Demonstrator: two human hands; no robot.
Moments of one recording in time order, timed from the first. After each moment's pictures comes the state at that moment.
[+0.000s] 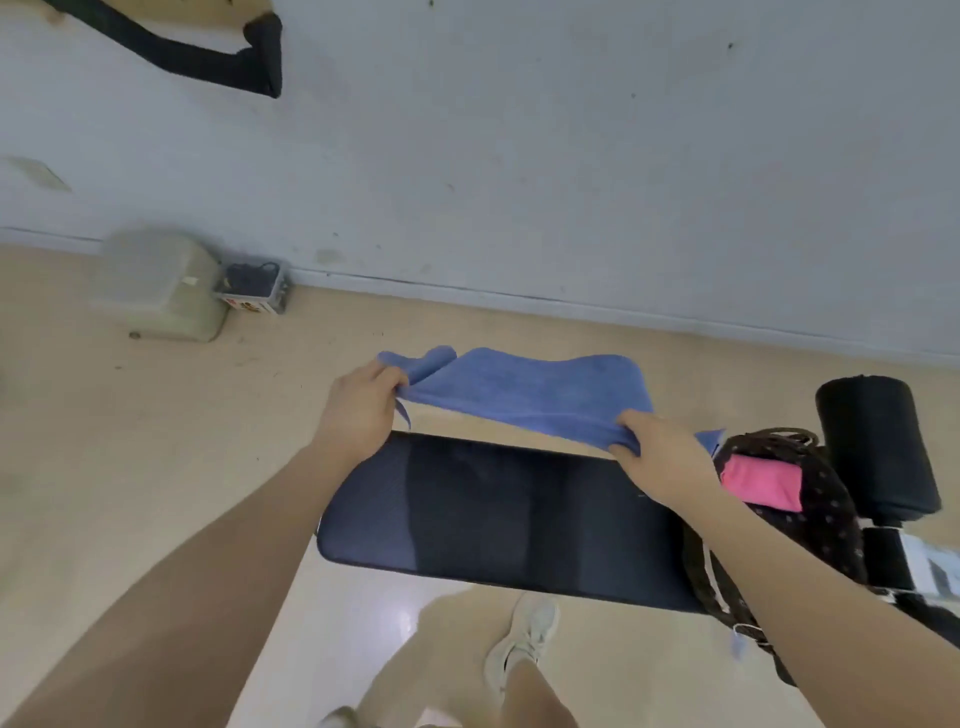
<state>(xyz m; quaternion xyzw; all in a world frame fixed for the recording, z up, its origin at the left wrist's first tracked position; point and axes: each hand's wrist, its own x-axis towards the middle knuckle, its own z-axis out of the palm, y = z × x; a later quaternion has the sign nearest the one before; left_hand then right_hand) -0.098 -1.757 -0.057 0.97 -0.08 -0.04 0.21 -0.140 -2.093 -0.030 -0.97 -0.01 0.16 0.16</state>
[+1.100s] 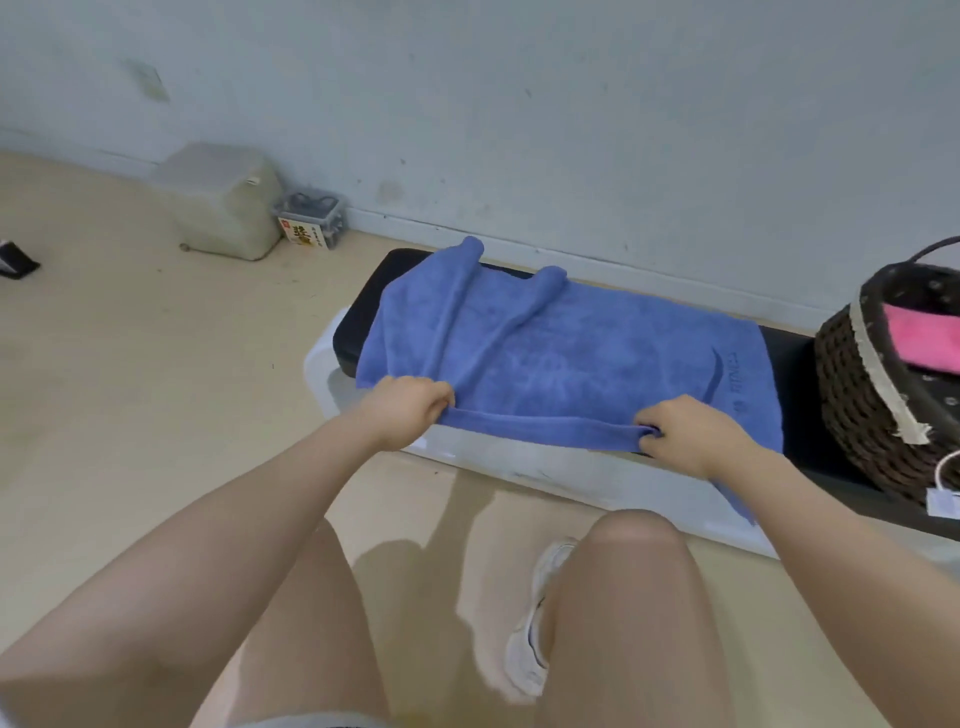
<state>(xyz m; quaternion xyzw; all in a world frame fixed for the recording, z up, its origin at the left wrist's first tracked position) -0.331 -1.755 -0.331 0.98 -0.12 -0.13 0.11 -0.314 -2.076 -0.305 -0.97 -0.13 0.19 0.02</state>
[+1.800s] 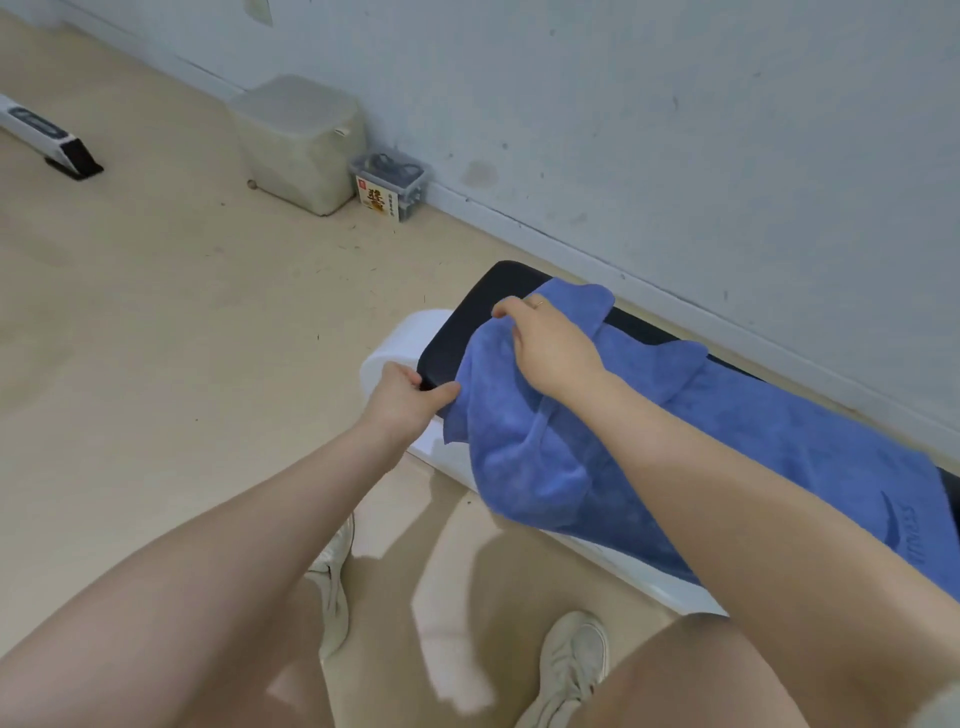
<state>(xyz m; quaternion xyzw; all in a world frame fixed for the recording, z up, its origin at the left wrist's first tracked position) -0.287 -1.668 -0.372 0.74 0.32 -0.02 0.59 -0.190 -1.801 -0.316 -0.94 -0.30 0.09 0.12</state>
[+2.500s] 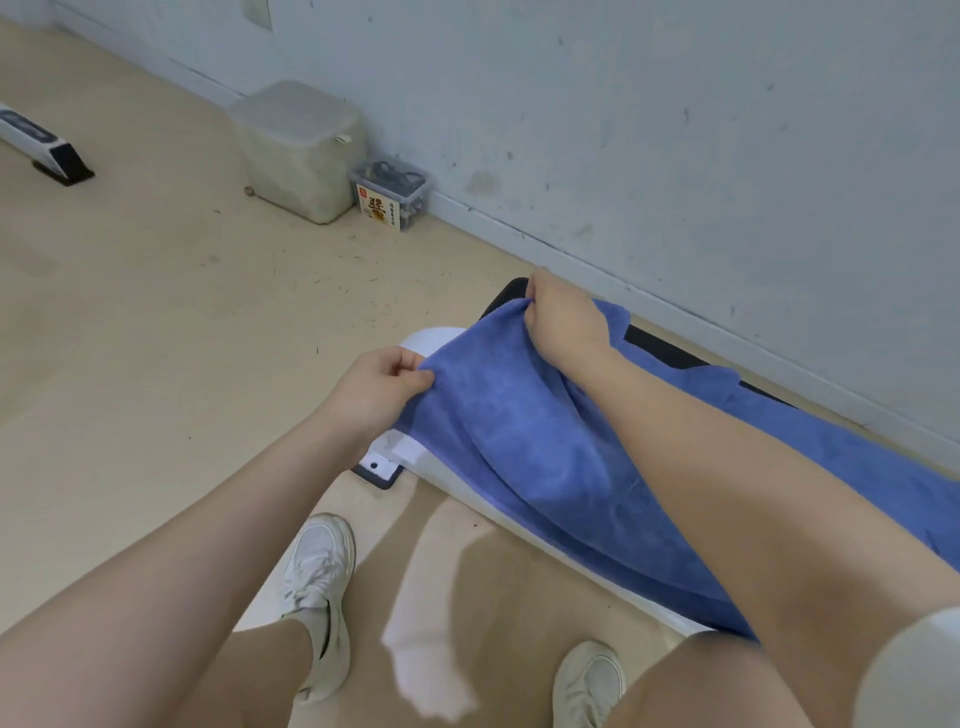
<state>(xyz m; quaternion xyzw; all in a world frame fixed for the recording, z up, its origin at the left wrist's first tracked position) -0.281 -1.618 -0.346 0.72 0.25 -0.03 0.64 -0.135 -1.765 -0.321 -0.97 -0.20 0.04 0.10</state>
